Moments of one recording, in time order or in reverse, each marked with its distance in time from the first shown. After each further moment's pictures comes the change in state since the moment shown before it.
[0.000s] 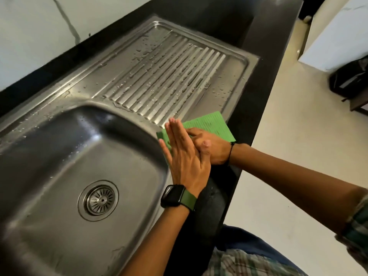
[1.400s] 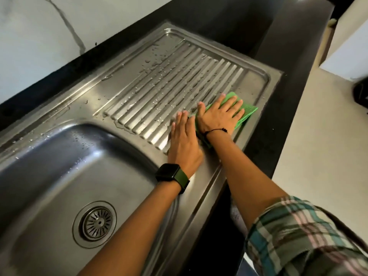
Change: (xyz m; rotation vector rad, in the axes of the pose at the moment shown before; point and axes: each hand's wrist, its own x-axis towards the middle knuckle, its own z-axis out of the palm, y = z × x) left_hand 0.116 -0.030 0.027 0.071 -0.104 0.166; right_hand 0.141 0.098 0.023 0.130 0.402 1.023
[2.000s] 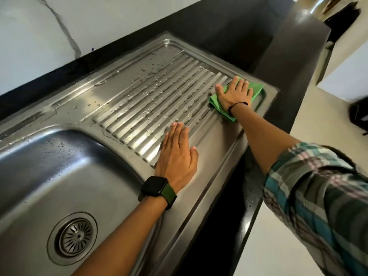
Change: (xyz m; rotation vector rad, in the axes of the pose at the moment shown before) left_hand 0.004 -0.001 0.008 0.064 -0.030 0.031; right_hand 0.140 0.038 -0.030 -0.041 -0.043 -0.182
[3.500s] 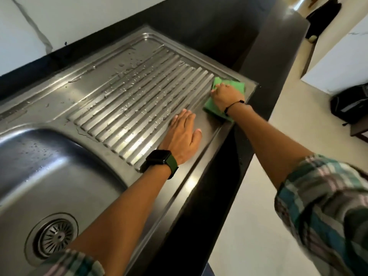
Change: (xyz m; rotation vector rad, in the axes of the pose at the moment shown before) left_hand 0.051 0.029 0.036 -0.091 -0.166 0.122; right_hand -0.016 0.035 -0.027 -0.005 -0.085 -0.141
